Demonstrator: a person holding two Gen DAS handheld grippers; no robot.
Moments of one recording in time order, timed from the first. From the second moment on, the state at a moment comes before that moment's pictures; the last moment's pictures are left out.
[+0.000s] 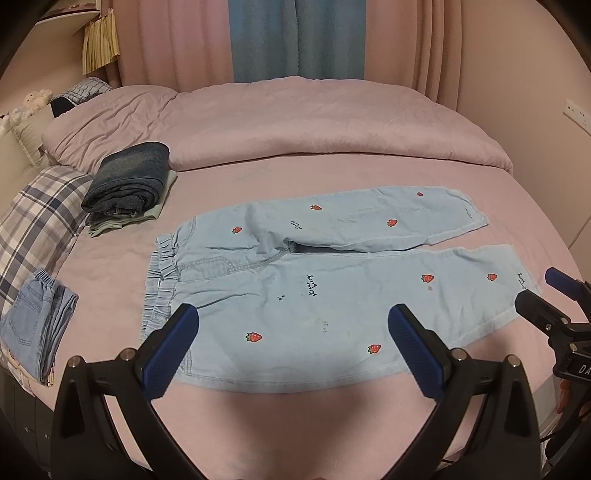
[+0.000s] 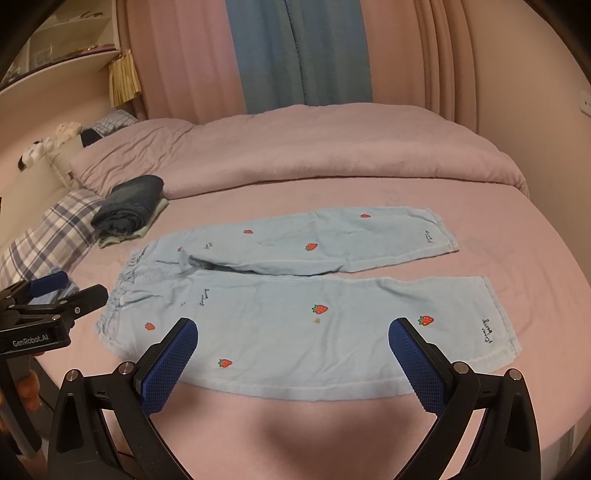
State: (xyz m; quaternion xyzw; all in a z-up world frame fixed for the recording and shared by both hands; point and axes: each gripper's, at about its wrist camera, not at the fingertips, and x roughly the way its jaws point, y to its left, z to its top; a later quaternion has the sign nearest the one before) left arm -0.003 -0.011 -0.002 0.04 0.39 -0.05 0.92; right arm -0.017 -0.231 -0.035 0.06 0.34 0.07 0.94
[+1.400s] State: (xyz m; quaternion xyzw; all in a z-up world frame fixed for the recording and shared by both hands) left arm -0.004 -0.020 -0.002 0.05 0.39 -0.06 0.92; right arm -0.017 -0.232 -0.038 0.06 0.34 0.07 0.94
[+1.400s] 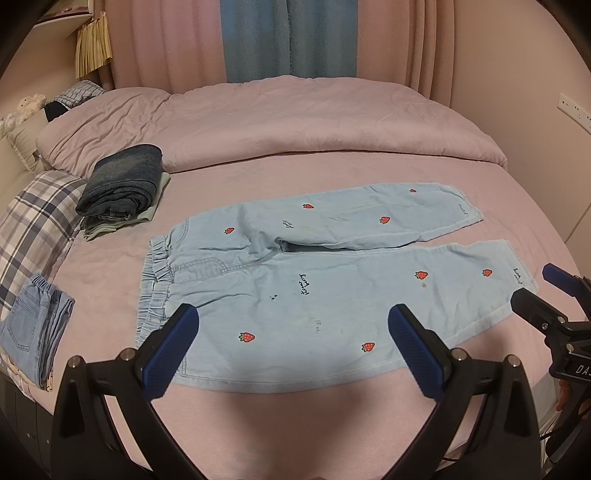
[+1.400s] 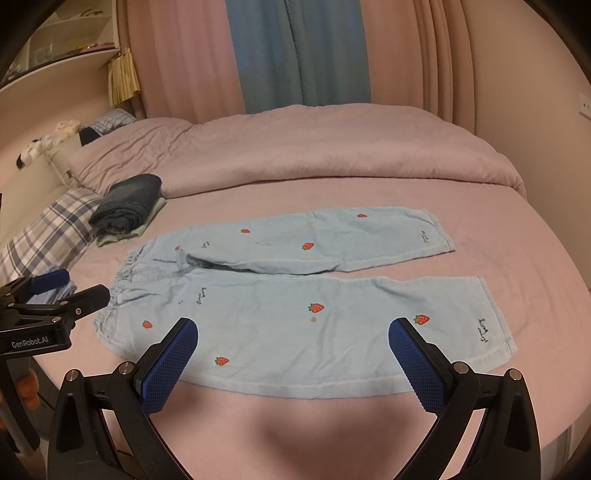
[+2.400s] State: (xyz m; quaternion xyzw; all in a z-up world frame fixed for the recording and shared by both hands) left arm 0.009 0.145 -0.145 -0.32 0.50 0.01 0.80; right arm -0.004 -0.105 -0.133 -0.13 0.39 0.26 0.87
